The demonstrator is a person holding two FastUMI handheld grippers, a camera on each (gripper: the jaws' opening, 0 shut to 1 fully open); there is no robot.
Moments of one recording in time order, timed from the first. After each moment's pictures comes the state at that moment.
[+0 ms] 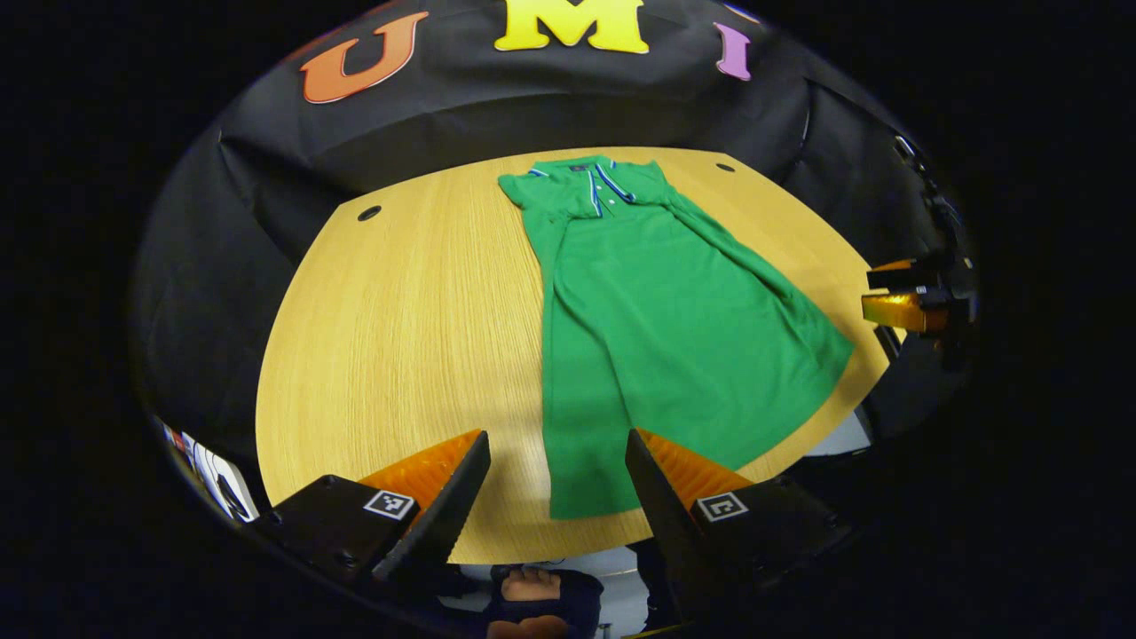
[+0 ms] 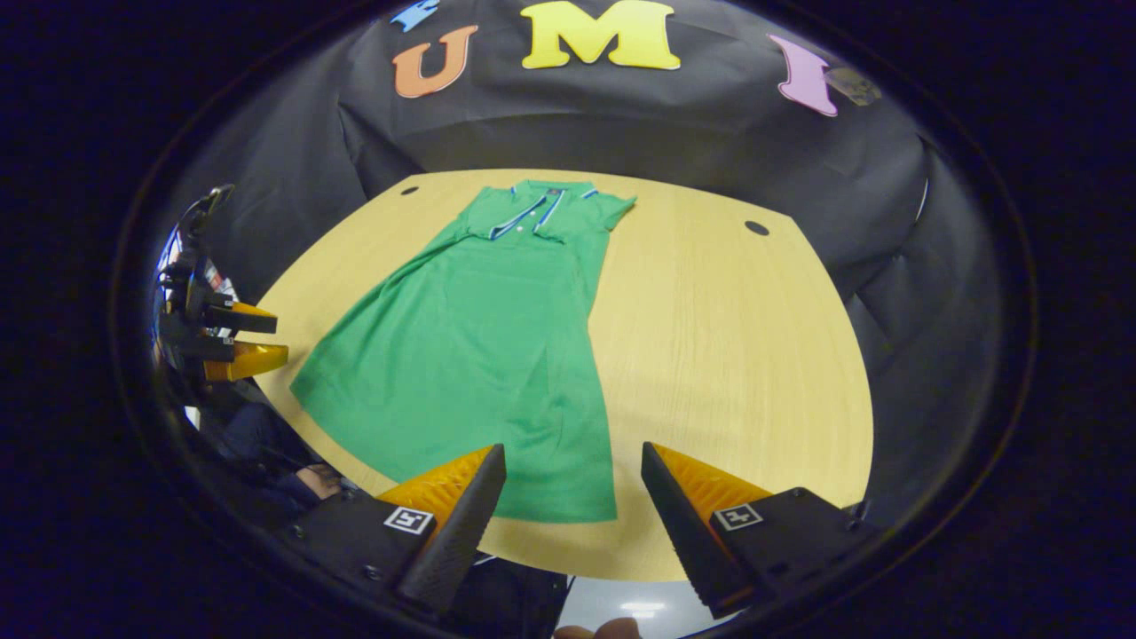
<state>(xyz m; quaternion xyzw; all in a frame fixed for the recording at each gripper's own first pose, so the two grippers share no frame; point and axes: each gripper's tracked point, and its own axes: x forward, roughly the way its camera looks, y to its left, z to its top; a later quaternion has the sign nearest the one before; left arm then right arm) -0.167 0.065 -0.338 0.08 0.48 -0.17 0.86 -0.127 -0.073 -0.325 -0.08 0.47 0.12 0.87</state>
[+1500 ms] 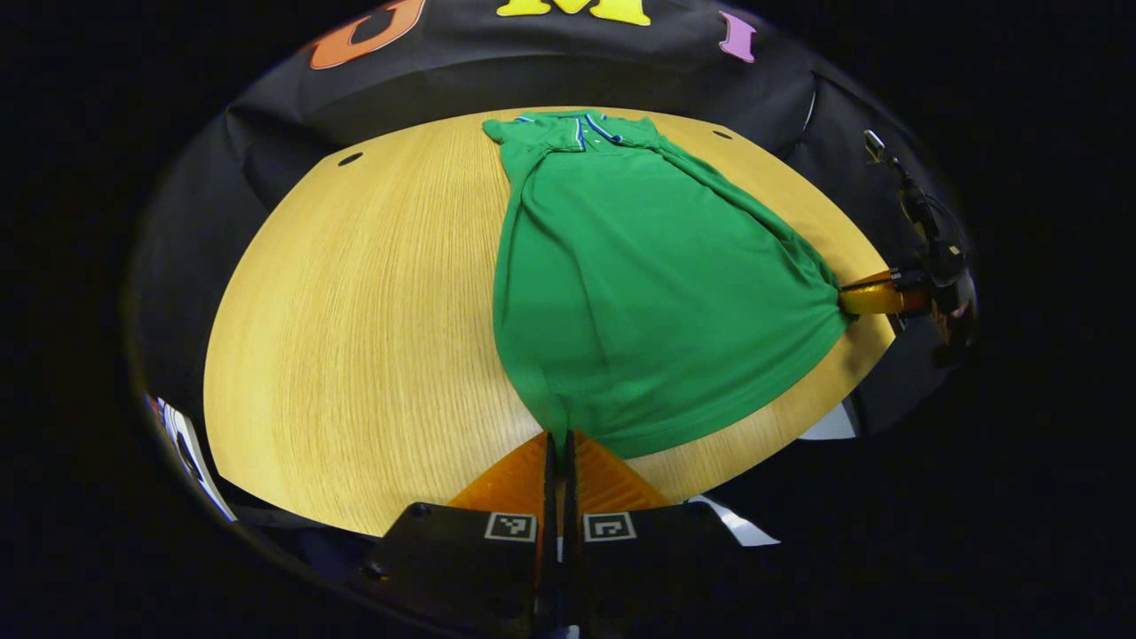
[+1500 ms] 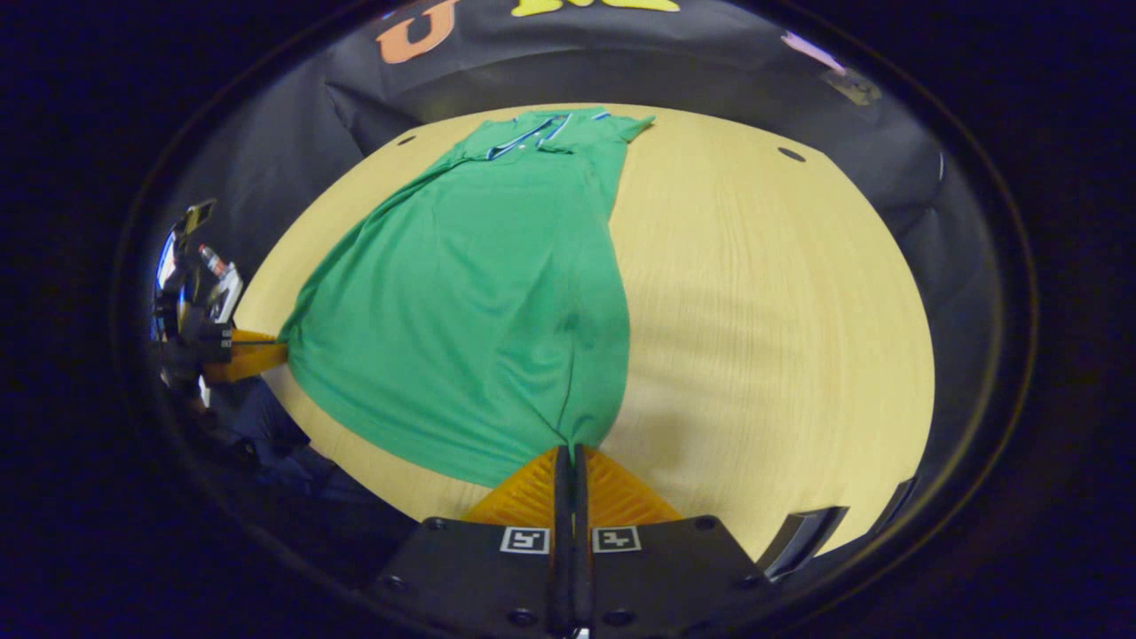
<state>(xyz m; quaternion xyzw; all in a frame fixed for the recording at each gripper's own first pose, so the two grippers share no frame) -0.196 0.037 -0.388 0.02 0.53 -0.17 0.83 -0.139 -0.070 -0.397 -0.03 0.57 0.13 0.81</state>
